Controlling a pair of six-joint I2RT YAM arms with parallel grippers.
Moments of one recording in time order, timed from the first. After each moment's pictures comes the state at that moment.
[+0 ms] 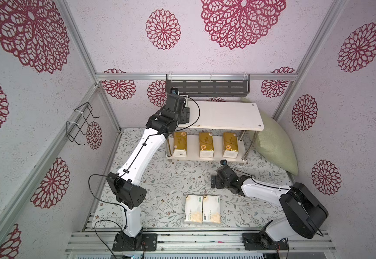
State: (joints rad) left arm -0.50 1.92 2.24 -0.81 -0.42 -0.26; right arm 0.70 1.50 0.72 -0.20 0.27 0.52
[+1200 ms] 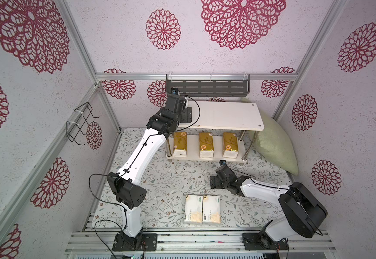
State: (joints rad) left arm -0.50 1.92 2.22 -0.77 -0.39 -0.28; right arm 0.71 1.51 0.72 -0.19 0.27 0.52
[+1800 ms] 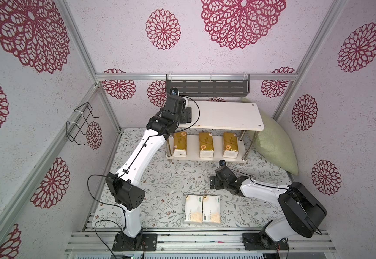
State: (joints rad) left arm -0.50 1.89 2.16 -0.72 -0.39 -0.28; right arm 0.72 1.51 0.72 -0.18 0.27 0.52
